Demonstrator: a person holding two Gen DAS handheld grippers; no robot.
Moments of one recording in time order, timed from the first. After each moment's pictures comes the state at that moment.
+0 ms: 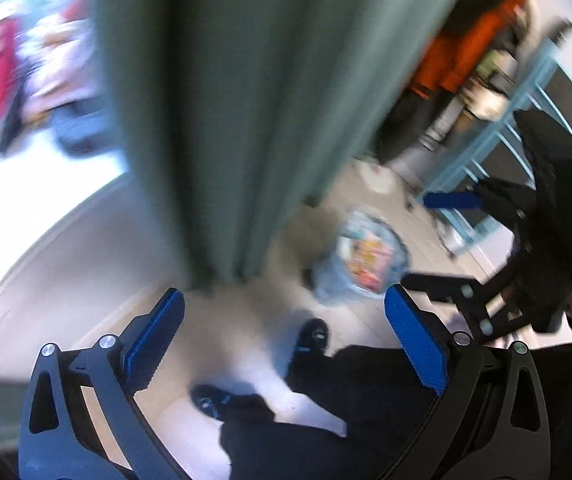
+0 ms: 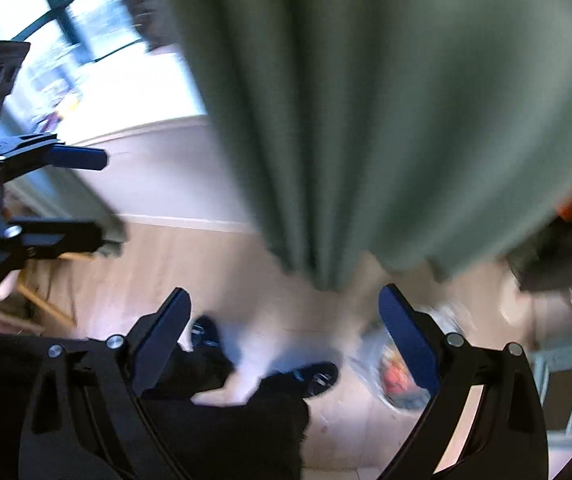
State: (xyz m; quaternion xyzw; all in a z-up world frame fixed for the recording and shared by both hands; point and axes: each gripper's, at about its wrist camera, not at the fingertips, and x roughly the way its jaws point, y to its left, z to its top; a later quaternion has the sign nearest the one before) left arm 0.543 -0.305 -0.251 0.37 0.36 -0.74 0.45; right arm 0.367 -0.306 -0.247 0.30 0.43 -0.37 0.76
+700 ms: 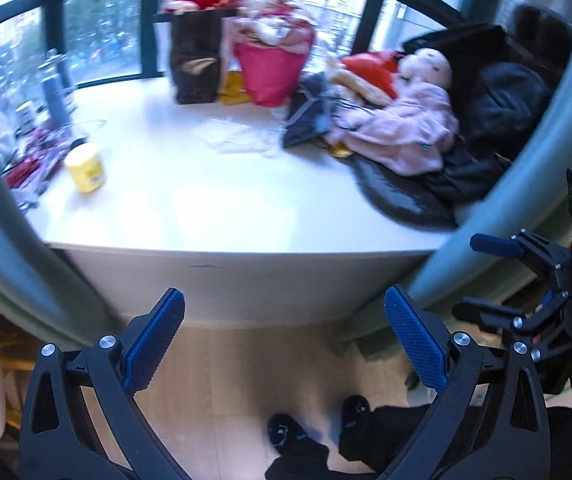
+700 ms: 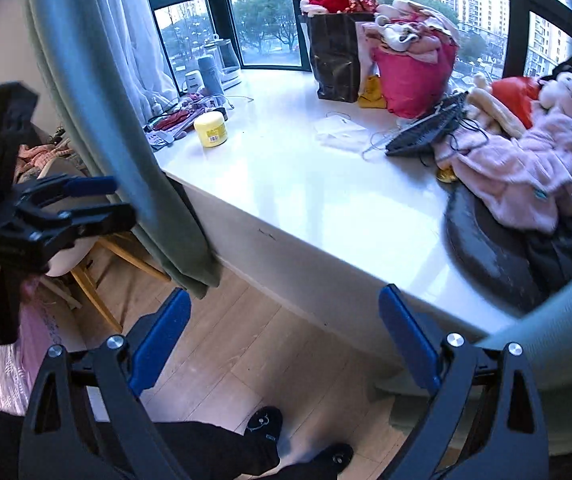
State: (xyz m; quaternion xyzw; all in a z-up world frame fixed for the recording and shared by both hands) left arm 0.875 -0.240 -0.194 0.19 0.38 -0.56 0.71; right arm 0.678 -0.336 -0.182 0.18 0.40 -0.21 0.87
